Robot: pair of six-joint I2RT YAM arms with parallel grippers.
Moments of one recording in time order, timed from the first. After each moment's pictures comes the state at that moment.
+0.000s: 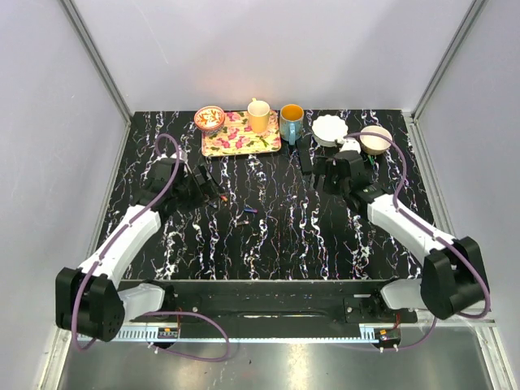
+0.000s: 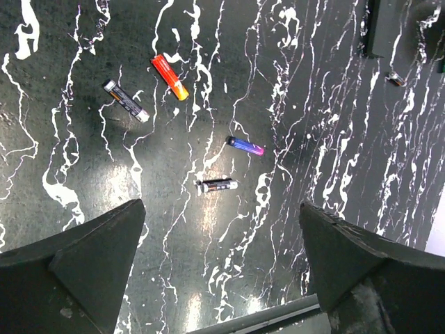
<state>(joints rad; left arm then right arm) -0.25 1.18 0.85 -0.46 0.16 -0.69 0.42 1.31 0.87 -0.16 0.15 0.41</state>
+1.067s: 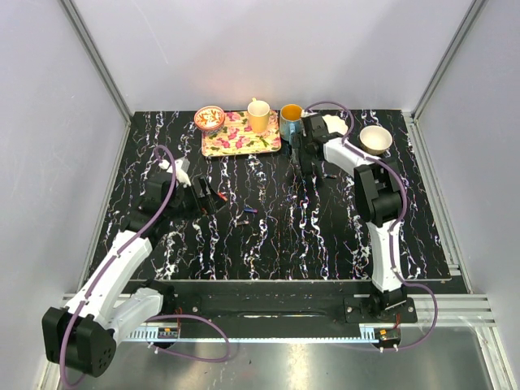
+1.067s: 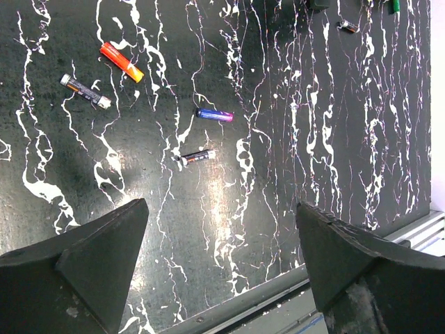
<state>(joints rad) -0.28 0.93 0.73 -0.43 0.26 -0.55 0.36 2.22 1.71 -0.36 0.14 0.19</state>
